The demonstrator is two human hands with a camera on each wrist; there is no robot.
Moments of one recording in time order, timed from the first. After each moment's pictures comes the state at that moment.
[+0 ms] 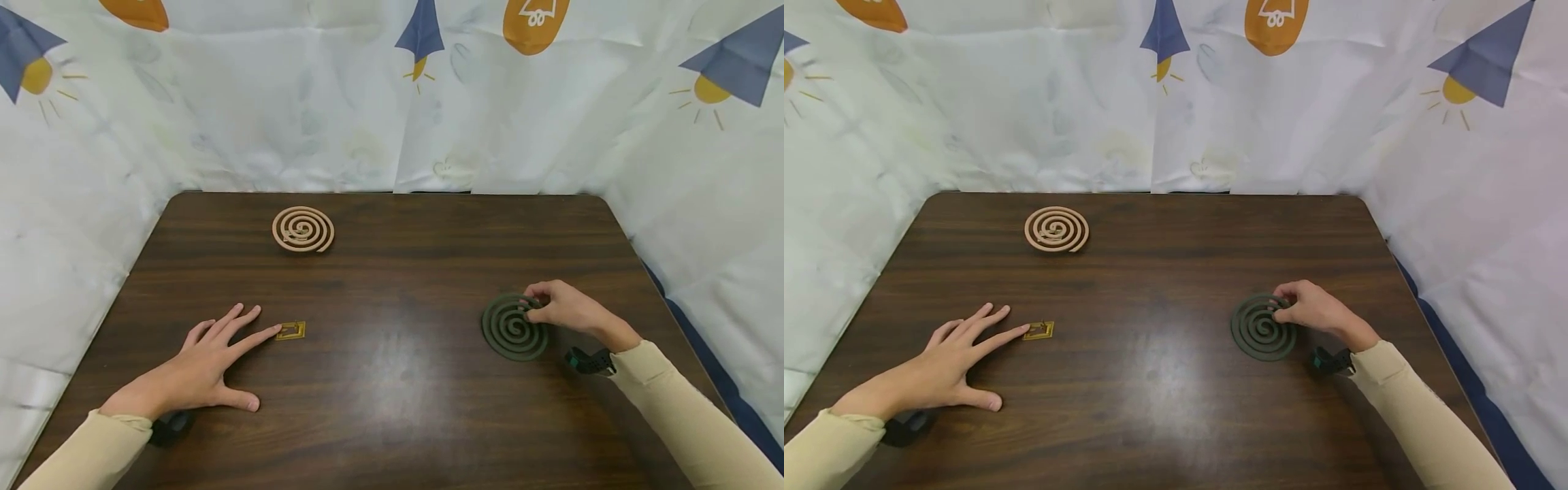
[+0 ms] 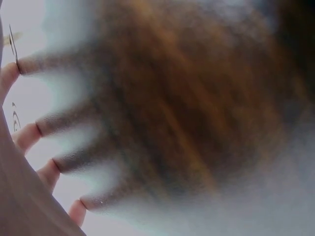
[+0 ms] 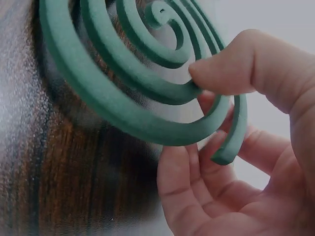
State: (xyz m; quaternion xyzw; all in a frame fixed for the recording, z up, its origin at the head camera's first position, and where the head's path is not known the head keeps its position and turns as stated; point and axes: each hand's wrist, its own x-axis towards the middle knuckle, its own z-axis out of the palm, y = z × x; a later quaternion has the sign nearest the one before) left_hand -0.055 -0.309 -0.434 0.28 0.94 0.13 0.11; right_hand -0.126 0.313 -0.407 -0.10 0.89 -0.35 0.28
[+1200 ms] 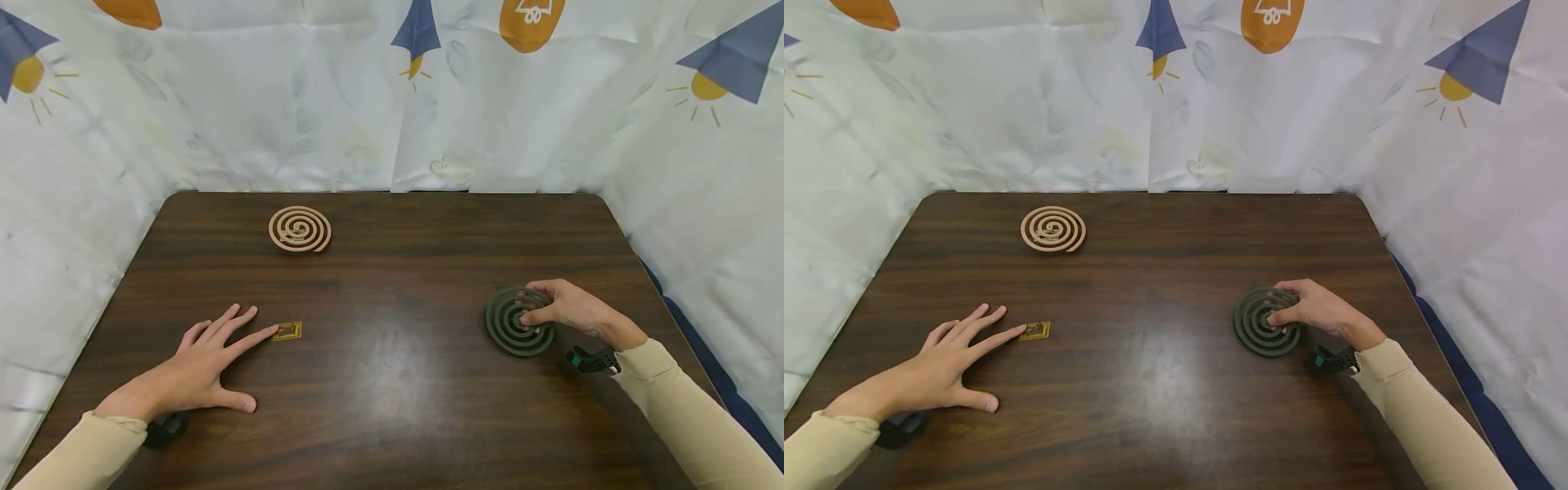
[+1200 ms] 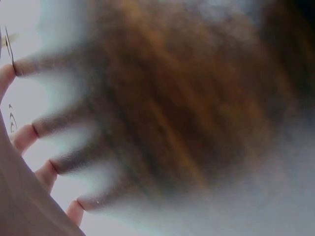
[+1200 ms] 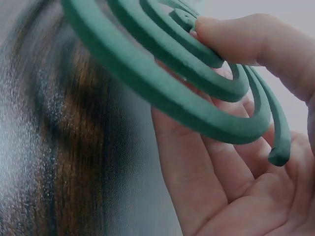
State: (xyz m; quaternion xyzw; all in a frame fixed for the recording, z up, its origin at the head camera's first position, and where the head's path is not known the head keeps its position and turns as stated) left_hand -0.056 -0.309 -0.433 0.28 0.94 0.14 0.11; right_hand -0.126 0.322 -0.408 -0.03 0.81 -0.48 0.34
